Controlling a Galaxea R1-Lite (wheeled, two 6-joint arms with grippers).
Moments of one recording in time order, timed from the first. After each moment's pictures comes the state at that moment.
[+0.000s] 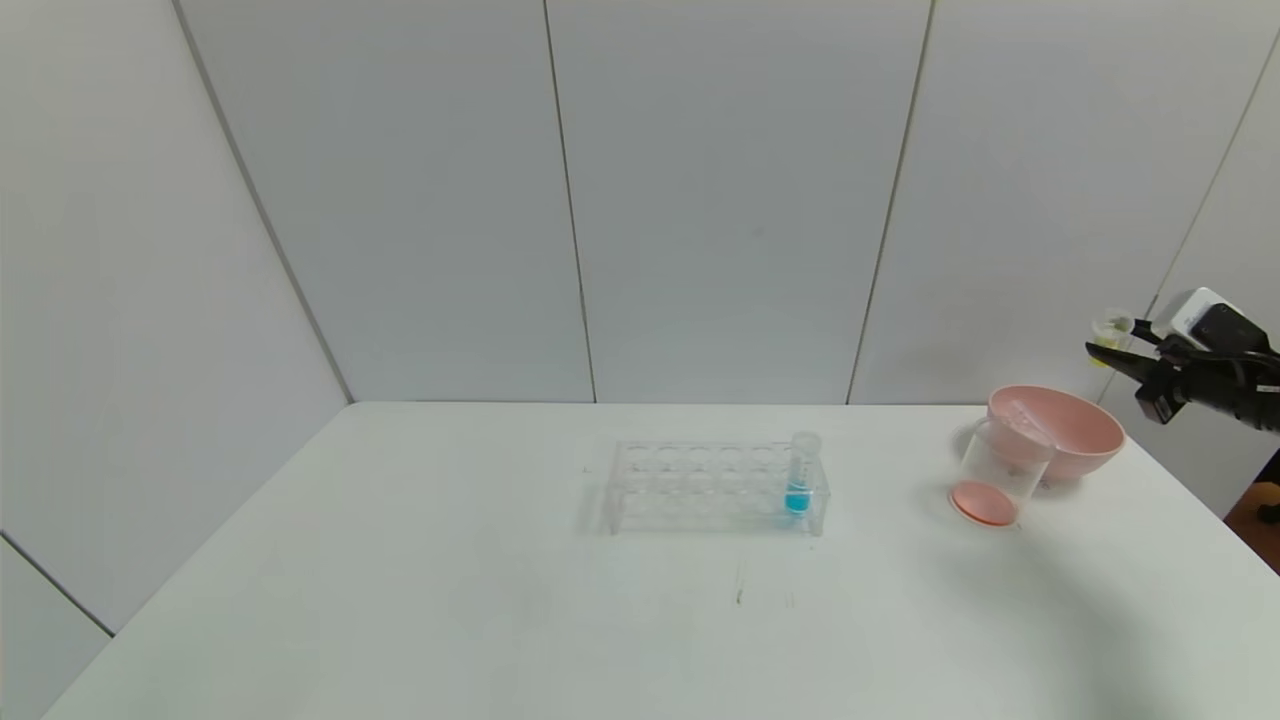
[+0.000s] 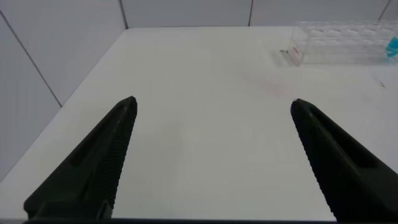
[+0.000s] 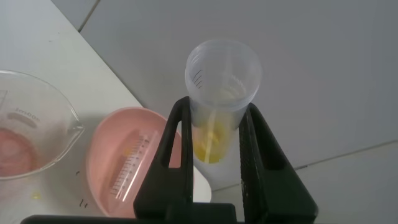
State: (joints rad) left arm 0.00 0.00 0.00 0.00 0.00 0.00; right arm -0.38 1.99 -1.05 -0.85 0.66 -0.89
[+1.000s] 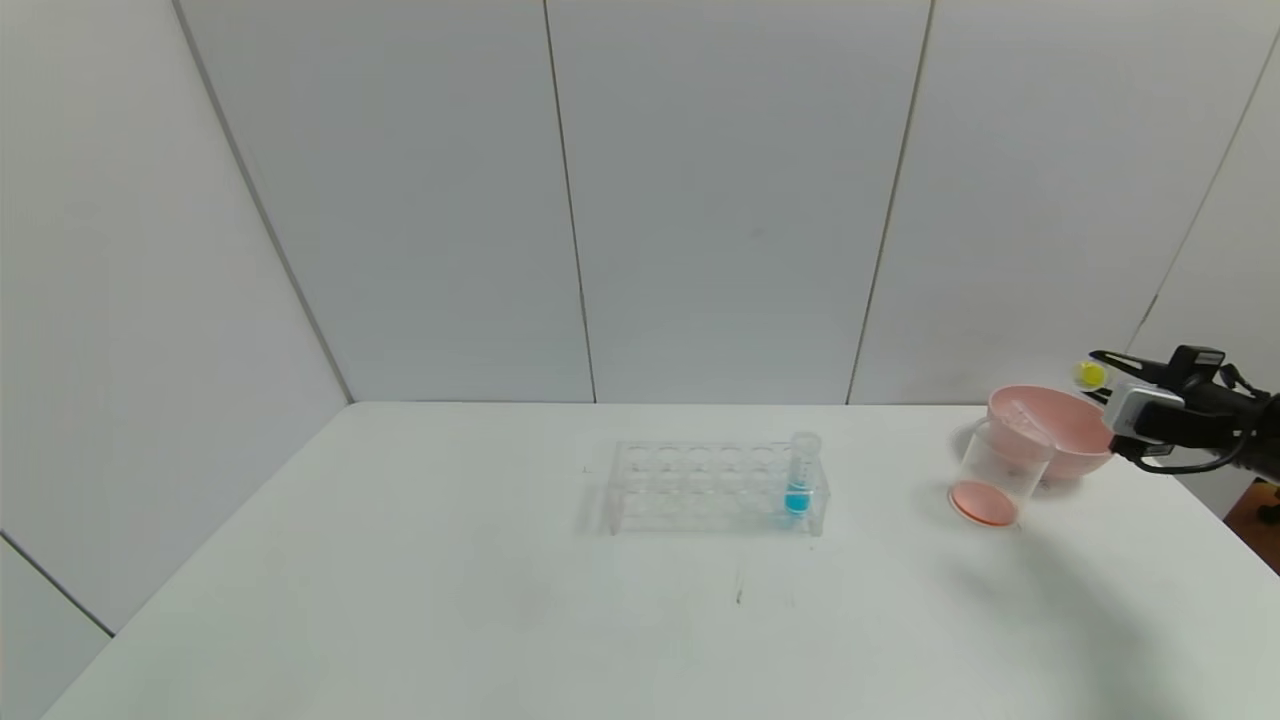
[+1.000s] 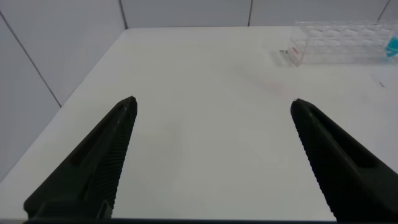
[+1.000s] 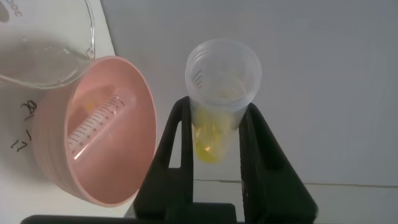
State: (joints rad) left arm 0.00 0.00 0.00 0.00 0.00 0.00; right arm -0.37 2.03 -0.91 -1.01 0.64 -1.45
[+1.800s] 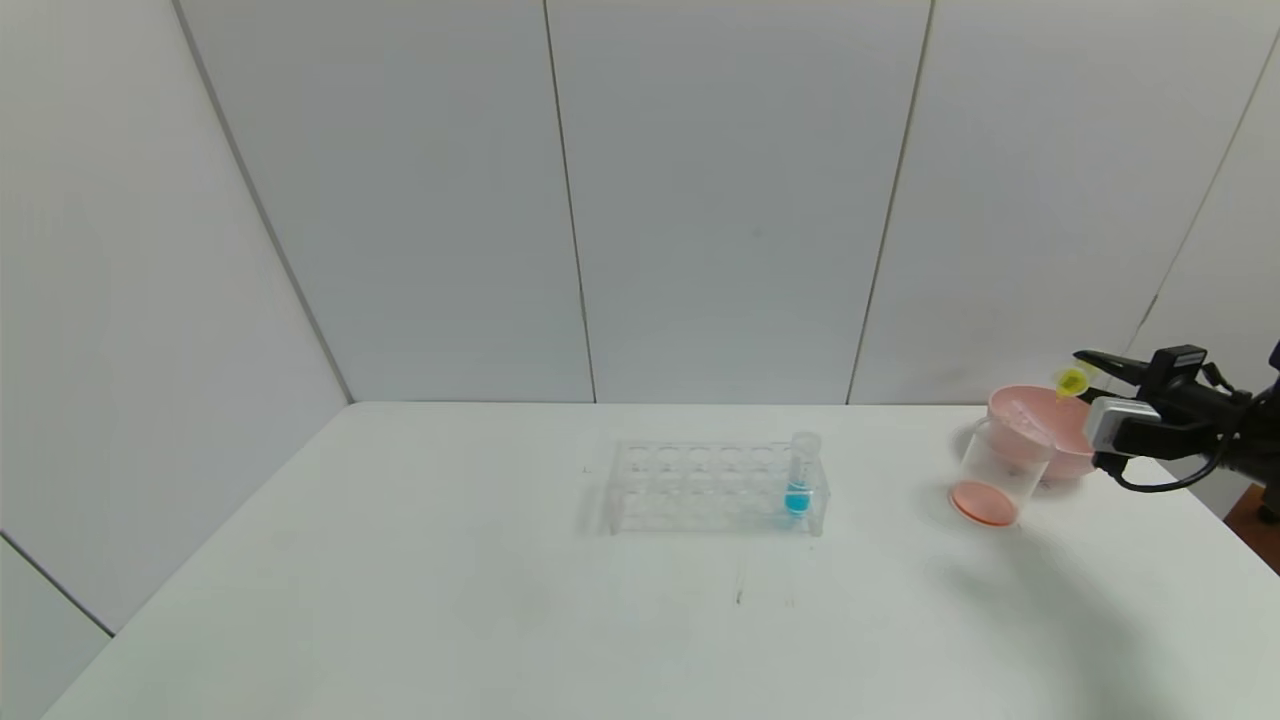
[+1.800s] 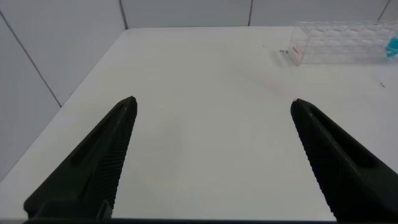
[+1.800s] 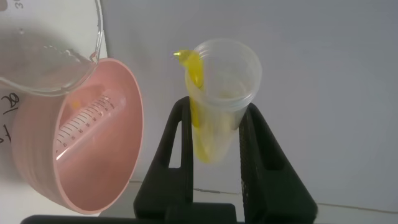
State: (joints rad) left arm 0.00 0.00 0.00 0.00 0.00 0.00; right arm -0.34 2.03 -0.90 -1.05 0.62 -1.60
